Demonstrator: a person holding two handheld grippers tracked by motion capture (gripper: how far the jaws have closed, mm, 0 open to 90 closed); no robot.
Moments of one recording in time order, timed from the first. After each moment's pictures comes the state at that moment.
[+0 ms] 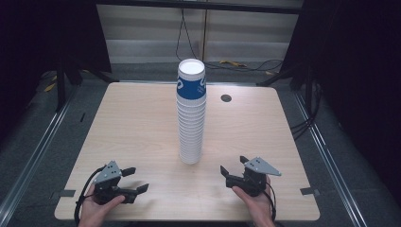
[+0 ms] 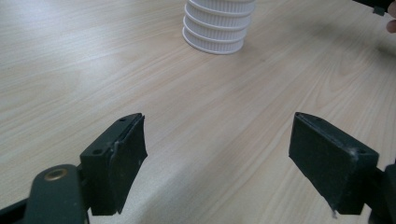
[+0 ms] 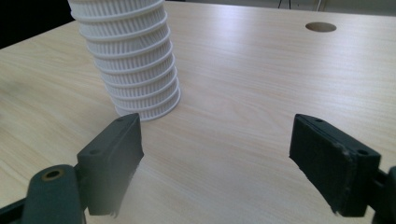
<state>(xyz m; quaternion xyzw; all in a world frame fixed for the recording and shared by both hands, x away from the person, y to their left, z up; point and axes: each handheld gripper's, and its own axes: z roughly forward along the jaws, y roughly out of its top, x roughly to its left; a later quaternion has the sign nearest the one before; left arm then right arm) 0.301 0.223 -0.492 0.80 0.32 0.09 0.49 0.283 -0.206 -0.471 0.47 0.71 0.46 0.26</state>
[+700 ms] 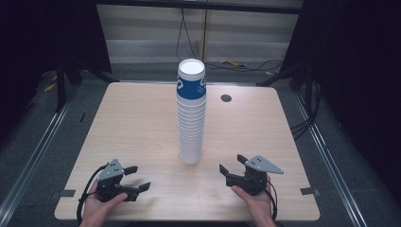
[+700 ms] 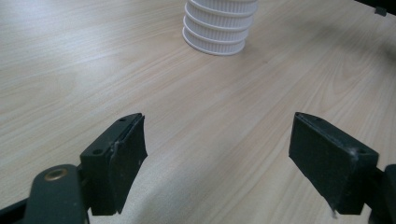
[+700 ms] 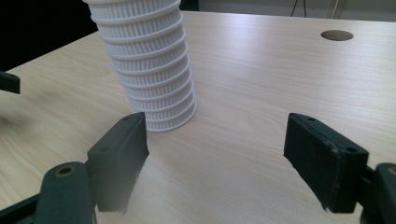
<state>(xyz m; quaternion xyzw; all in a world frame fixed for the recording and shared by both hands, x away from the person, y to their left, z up) 0.306 0.218 -0.493 0.81 0.32 0.09 0.49 0.282 -0.204 -0.460 0.46 0.70 0.49 0.24</state>
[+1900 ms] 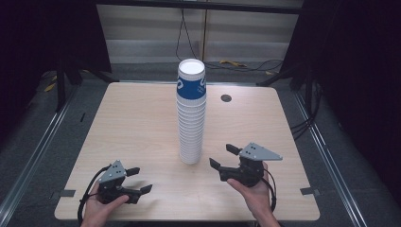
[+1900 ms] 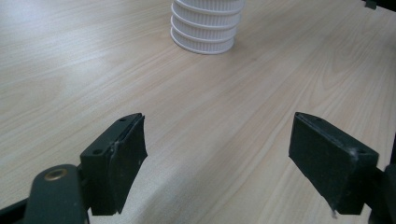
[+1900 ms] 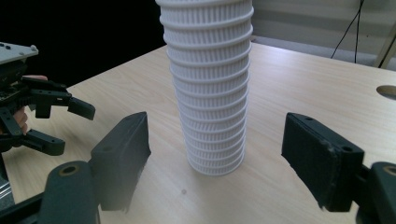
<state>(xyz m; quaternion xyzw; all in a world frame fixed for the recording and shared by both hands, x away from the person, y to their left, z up) 0.302 0.213 -0.492 0.81 0.30 0.09 0.49 0.290 -0.182 -0.401 0.38 0.74 0.52 0.21</state>
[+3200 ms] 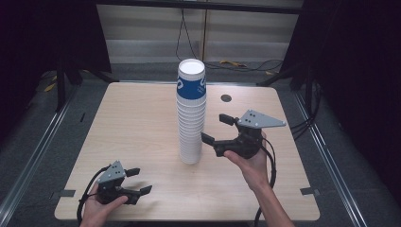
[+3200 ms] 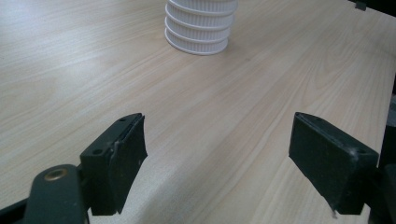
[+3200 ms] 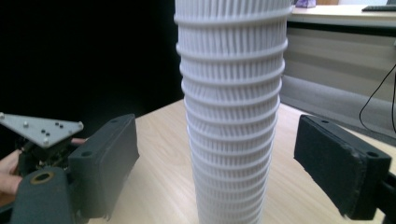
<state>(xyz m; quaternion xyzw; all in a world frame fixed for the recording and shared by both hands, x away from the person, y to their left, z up) 0.301 0.214 -0.491 0.81 0.30 0.08 0.49 0.327 -0.164 -0.322 0.31 0.73 0.58 0.19</state>
